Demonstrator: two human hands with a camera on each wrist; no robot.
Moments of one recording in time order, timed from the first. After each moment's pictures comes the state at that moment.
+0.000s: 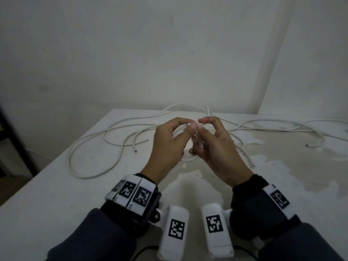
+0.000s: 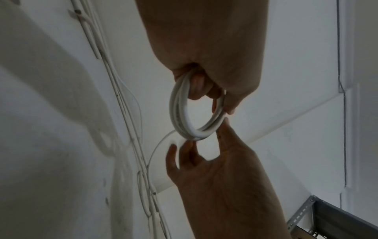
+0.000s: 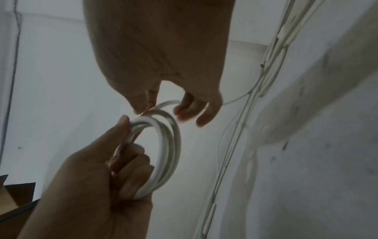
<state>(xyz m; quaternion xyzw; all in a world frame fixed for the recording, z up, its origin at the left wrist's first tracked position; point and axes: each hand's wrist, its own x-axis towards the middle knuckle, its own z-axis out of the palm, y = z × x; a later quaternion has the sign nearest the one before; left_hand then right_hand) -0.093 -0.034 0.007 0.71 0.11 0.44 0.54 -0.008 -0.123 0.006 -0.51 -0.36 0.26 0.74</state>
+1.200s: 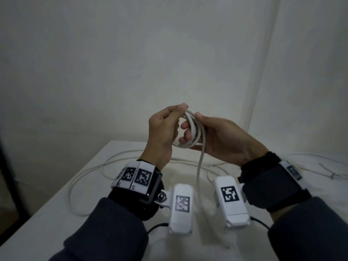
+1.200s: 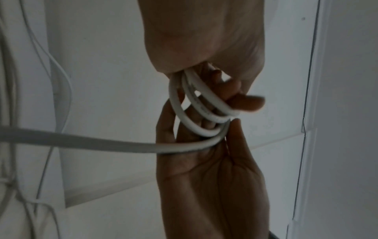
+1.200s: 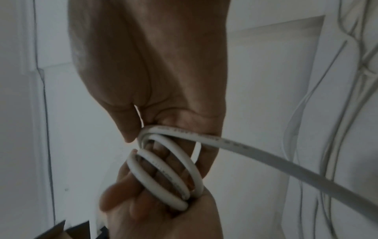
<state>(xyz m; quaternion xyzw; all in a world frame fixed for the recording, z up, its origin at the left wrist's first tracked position) -0.077 -0.029 0.122 0.54 0.09 0.46 0.70 0.011 -0.138 0.137 -0.47 -0.46 0.43 0.62</state>
